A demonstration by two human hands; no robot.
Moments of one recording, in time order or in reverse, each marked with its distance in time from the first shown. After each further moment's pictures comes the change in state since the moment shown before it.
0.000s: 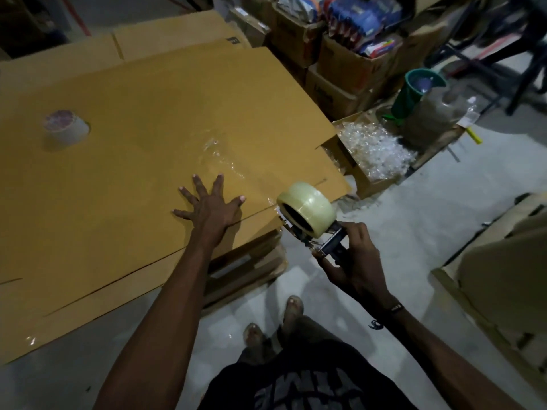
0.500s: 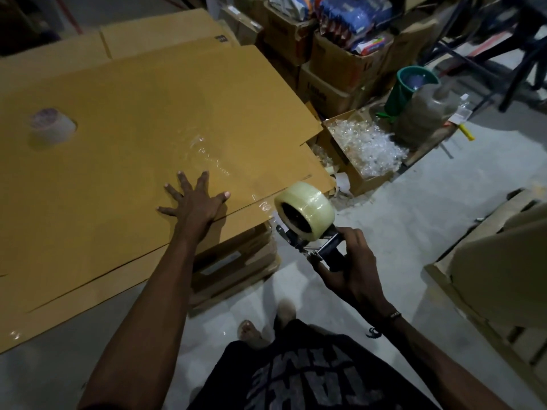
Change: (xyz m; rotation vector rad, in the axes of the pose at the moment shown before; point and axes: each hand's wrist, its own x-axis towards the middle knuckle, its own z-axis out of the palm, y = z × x) left_hand -0.004 0.008 -0.004 0.027 -0.009 -0.046; right_hand -0.024 0.017 -0.023 0.048 0.002 0.062
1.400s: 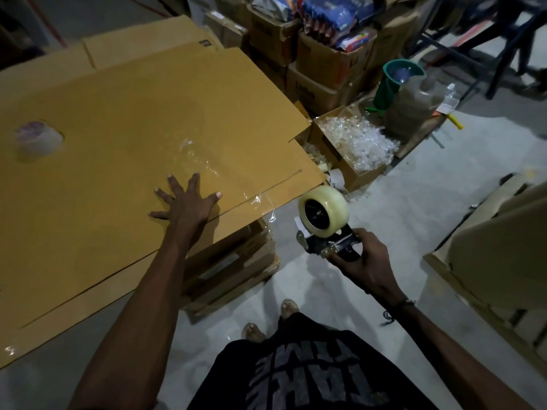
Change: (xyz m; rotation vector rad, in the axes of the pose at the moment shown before) left_hand 0.006 0.000 -0.003 0.035 -0.018 0.016; right_hand -0.004 0.053 -0.006 -0.018 0.035 0.122
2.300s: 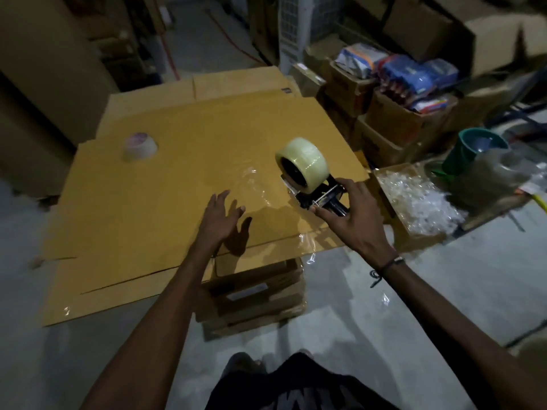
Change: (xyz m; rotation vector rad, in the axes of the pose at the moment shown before) left_hand 0.001 -0.041 -0.033 -0.392 0.189 0.053; right_hand 0.157 -0.160 0.006 0.092 -0.061 -0.410
